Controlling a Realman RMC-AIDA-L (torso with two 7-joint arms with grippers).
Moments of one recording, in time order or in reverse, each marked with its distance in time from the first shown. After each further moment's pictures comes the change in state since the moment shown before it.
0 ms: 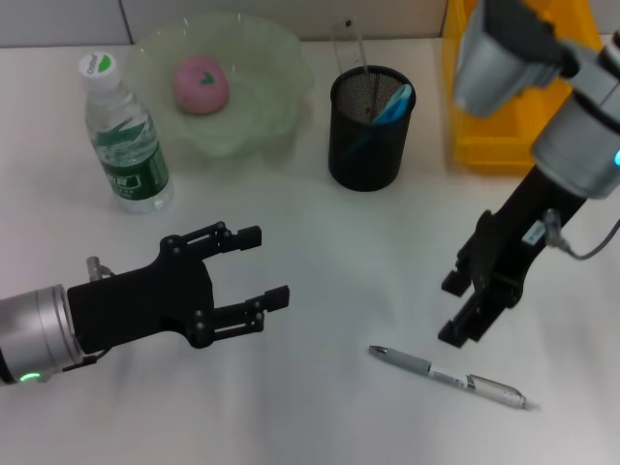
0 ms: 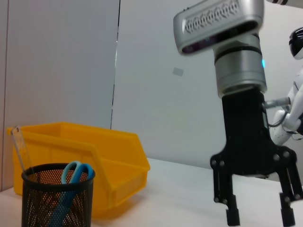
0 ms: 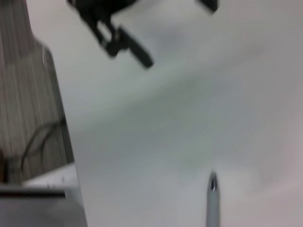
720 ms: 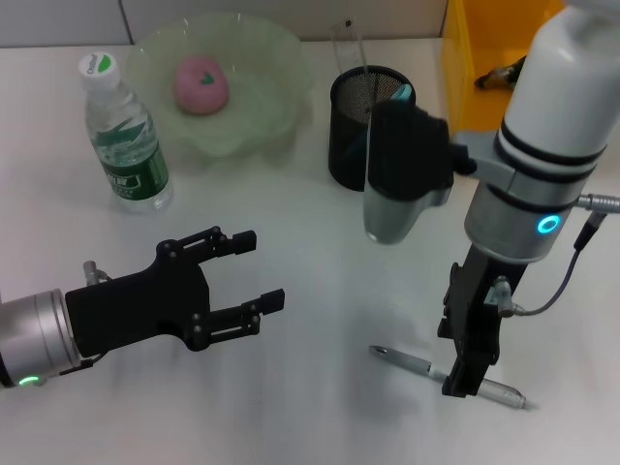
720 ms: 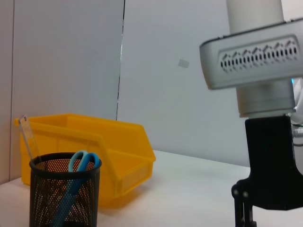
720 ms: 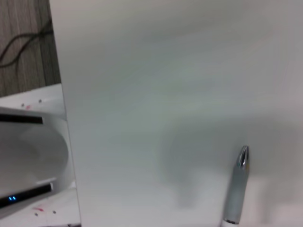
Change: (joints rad) left arm 0.008 0.001 0.004 -0.001 0.002 -0.024 0.006; right arm 0.015 0.012 -0.484 -0.004 0.089 0.132 0.151
